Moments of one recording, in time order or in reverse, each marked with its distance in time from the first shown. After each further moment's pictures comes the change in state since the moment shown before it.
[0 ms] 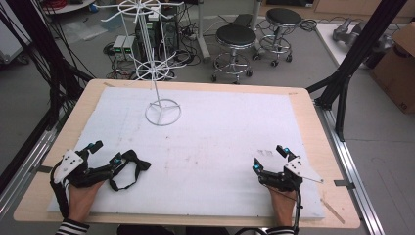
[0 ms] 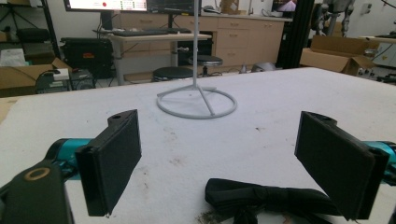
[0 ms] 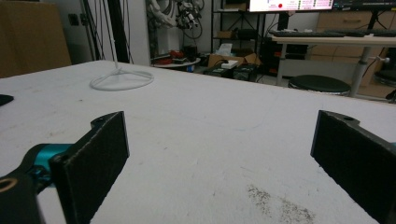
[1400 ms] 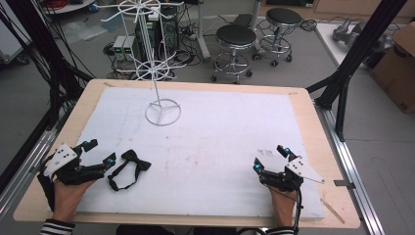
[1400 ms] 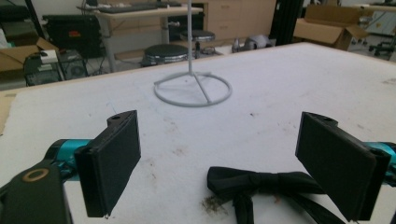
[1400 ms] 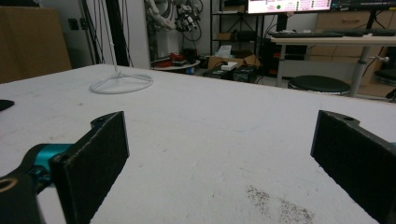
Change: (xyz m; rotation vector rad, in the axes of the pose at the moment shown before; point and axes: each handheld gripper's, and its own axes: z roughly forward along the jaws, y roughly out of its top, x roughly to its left) left arm 0.008 0.032 -0.010 0.151 -0.052 0.029; right arm -0.002 0.000 -0.001 -0.009 -0.002 0.013
